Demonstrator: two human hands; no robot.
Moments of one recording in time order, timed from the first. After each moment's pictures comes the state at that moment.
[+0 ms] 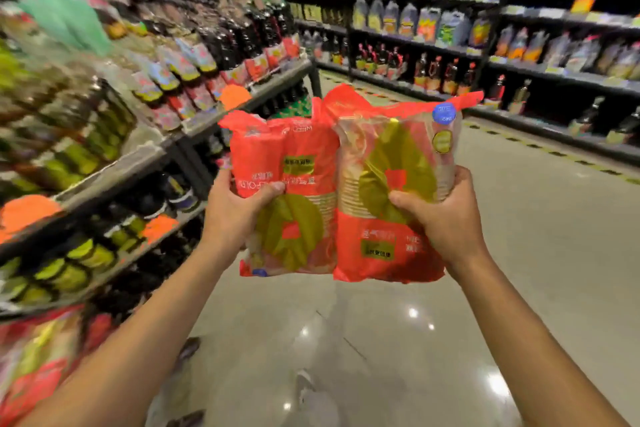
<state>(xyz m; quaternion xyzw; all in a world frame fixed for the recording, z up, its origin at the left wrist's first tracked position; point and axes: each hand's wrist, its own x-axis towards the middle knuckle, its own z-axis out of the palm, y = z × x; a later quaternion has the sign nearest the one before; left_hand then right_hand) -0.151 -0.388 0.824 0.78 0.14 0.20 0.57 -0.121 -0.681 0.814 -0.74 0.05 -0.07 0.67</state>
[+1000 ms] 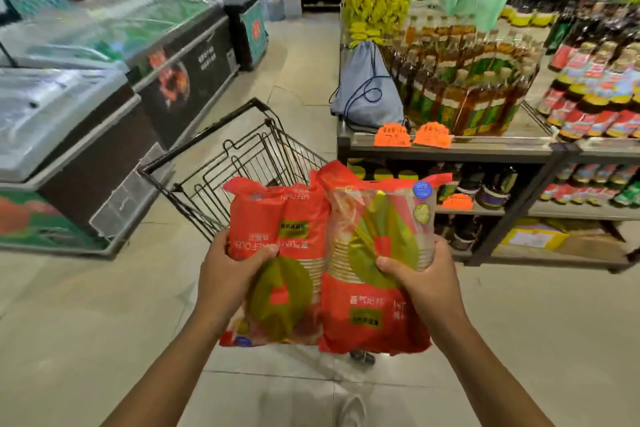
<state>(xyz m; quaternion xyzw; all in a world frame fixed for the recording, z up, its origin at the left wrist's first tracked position) -0.782 0.135 0.782 0.59 0.55 0.35 0.48 -0.534 -0.018 0.774 -0.70 -0.25 0.30 0.60</state>
